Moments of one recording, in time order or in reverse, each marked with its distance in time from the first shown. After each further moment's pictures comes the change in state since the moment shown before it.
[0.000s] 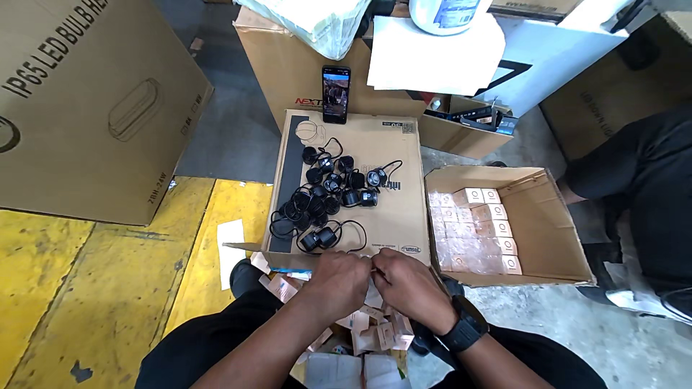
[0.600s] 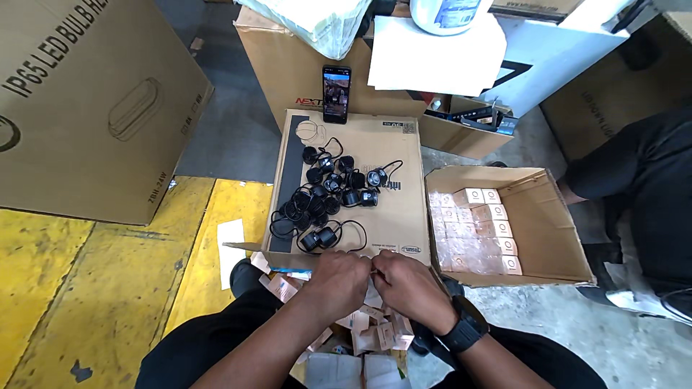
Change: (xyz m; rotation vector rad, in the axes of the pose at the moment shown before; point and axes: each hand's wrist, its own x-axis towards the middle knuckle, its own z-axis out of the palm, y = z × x) left_hand 0.000 -0.001 -0.001 0.009 -0.018 -0.004; right_hand 0.000 -0.001 -0.001 -0.011 -0.020 -0.010
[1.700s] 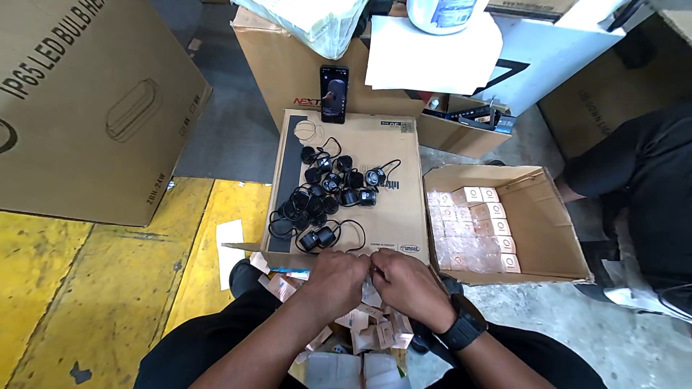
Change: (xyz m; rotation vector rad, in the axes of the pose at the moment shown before) left_hand -0.002 0.002 -0.004 0.006 -0.015 -0.021; right_hand 0.000 0.001 0.000 0.020 0.034 0.005
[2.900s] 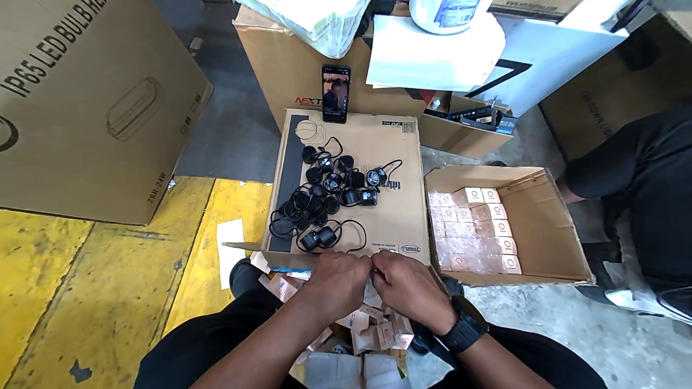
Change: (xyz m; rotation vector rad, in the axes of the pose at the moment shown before) left_hand 0.000 -0.001 0.003 -0.010 0.022 0.015; right_hand 0.000 -0.002 0.000 -0.017 -0.020 0.004
